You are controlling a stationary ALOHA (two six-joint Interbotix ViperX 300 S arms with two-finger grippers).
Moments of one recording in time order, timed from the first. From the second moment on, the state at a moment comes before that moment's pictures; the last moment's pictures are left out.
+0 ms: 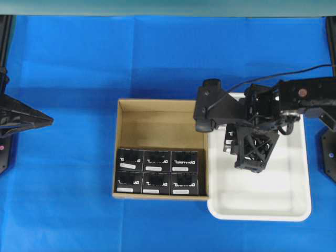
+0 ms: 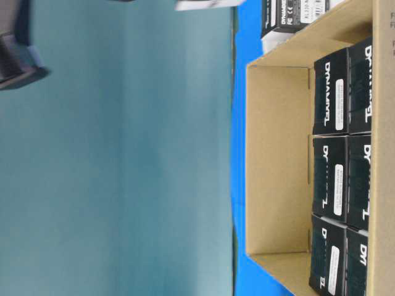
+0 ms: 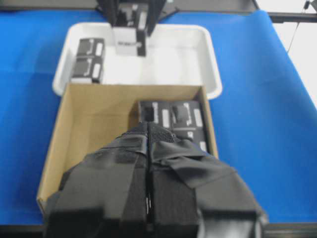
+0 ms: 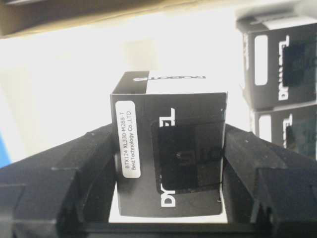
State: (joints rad) left arm -0.03 -1.06 1.03 0.01 0.18 -0.04; right arm -0.02 -0.16 0.51 0.04 1.04 0.12
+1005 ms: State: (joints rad) left arm -0.03 -1.06 1.03 0.01 0.18 -0.04; right arm -0.05 -0.04 0.72 0.02 0.66 0.01
